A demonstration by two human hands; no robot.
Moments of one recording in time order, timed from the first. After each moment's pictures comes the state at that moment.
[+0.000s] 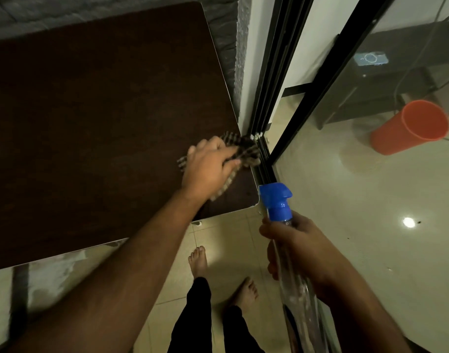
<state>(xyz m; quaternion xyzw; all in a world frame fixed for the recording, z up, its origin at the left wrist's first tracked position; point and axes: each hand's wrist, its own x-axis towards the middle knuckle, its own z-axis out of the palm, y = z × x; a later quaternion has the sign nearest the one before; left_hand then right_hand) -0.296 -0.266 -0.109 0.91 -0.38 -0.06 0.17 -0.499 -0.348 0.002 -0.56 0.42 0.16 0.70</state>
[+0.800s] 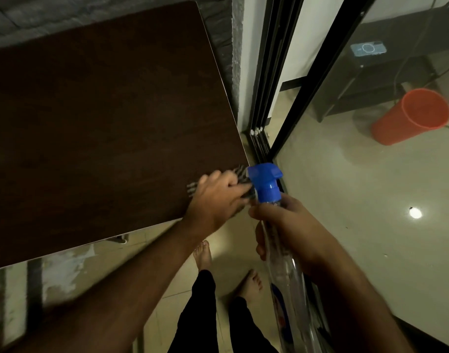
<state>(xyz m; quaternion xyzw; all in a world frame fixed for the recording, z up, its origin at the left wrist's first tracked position) -0.364 -0.232 -0.093 0.85 -0.49 -0.13 0.12 -0.491 -0.345 0.022 -0.54 0.38 0.14 0.74</state>
